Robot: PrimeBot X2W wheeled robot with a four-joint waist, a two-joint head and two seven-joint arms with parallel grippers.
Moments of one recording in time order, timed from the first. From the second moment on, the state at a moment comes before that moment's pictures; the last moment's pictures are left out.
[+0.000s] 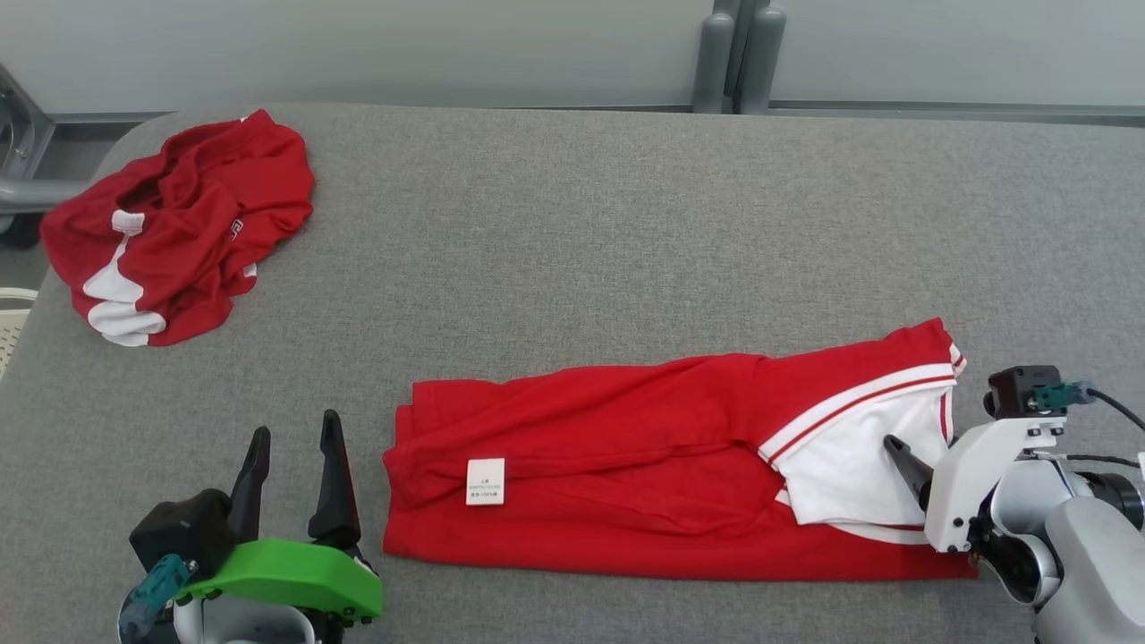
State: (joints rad) left arm -0.03 0.32 -0.40 -0.02 -0.69 0.33 -0.17; right arm -0.29 -0.33 0.19 0.52 0.54 0.13 0.35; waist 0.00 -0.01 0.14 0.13
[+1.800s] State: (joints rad) left arm -0.02 0.33 -0.42 -0.01 -0.70 0.34 -0.17; right arm -0.23 -0.42 0.13 -0.05 0.55 0.13 0.52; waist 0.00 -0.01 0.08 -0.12
